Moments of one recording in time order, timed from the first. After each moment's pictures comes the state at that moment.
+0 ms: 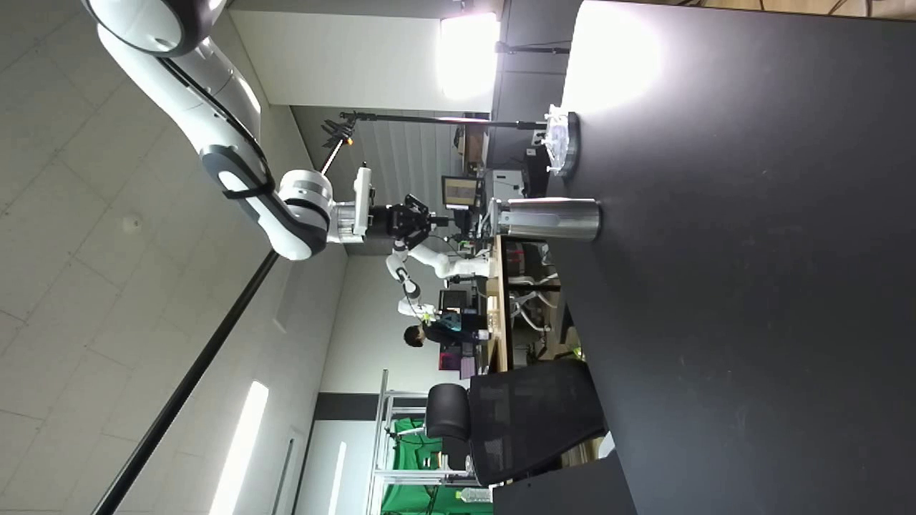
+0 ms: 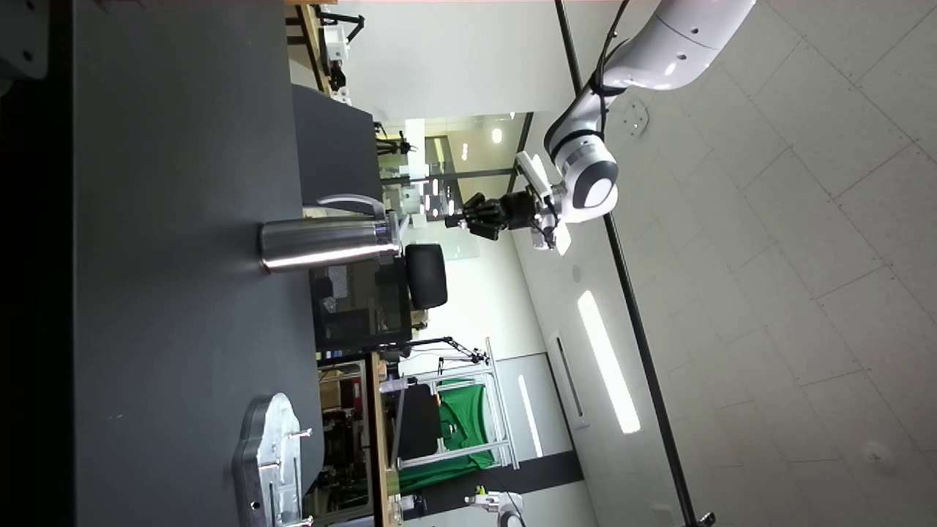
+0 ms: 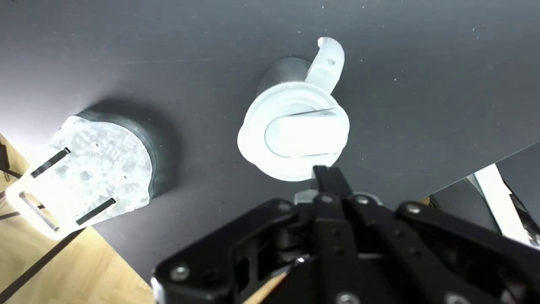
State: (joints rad) arm -0.26 0.66 -0.17 -1.17 0.05 1.86 0.15
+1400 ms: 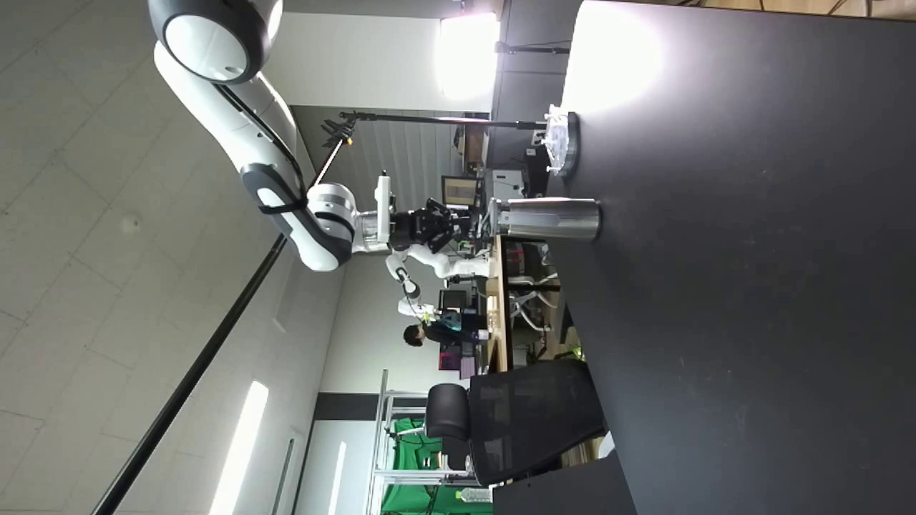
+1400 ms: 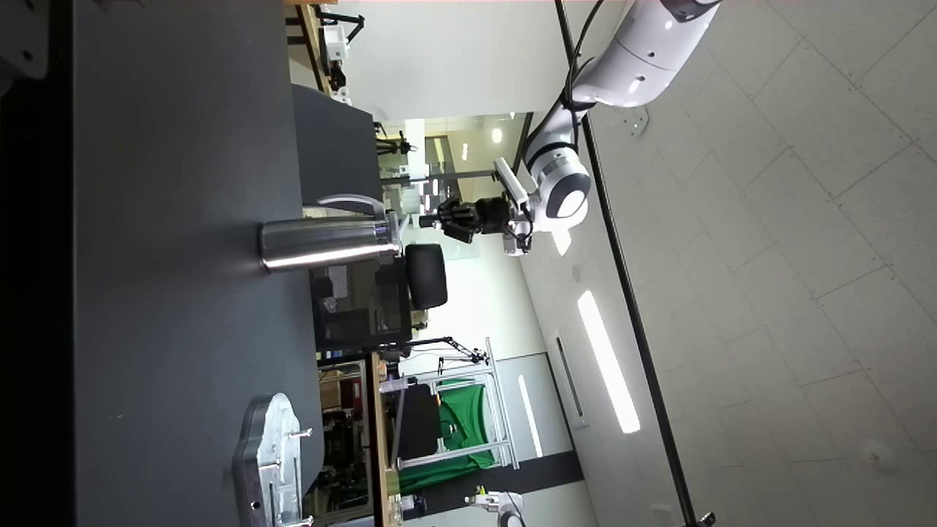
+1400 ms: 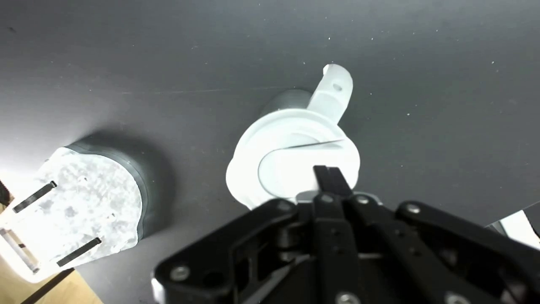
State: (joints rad) arm -0.27 0.84 -0.17 -0.98 0.06 1.71 0.15
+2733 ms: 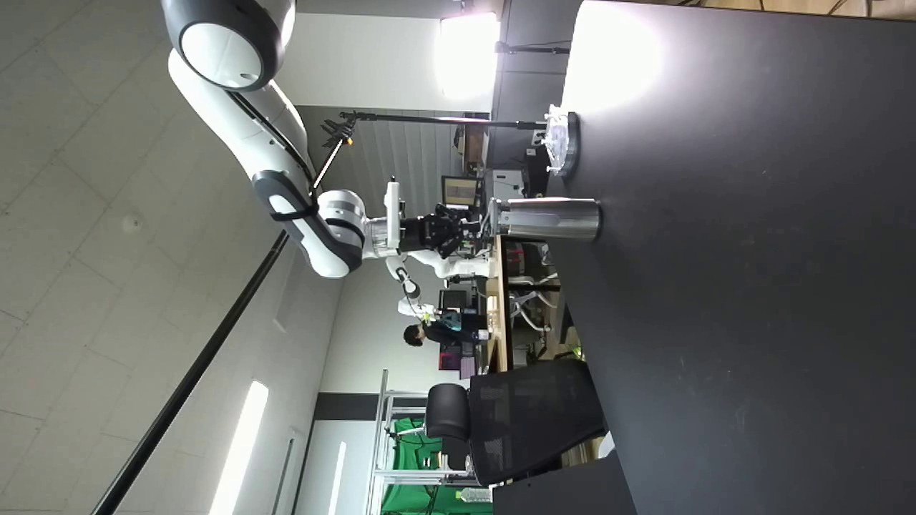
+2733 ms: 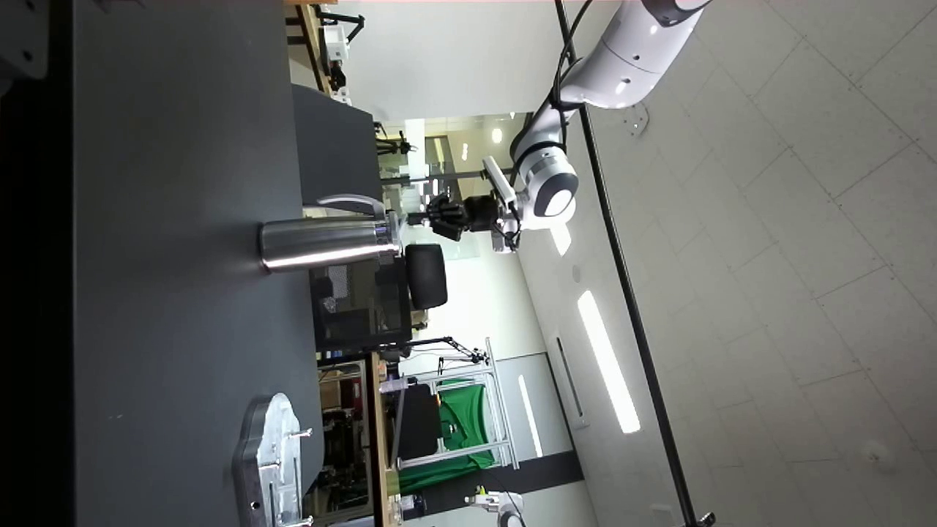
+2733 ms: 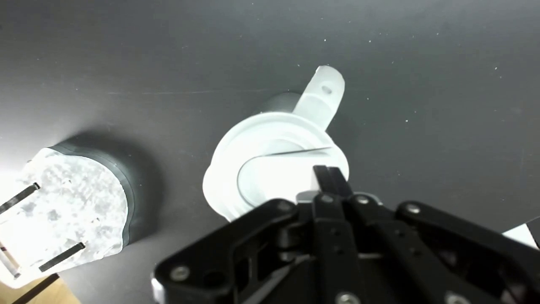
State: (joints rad) arm -0.25 0.88 -0.17 -0.95 0.06 1.71 0.15
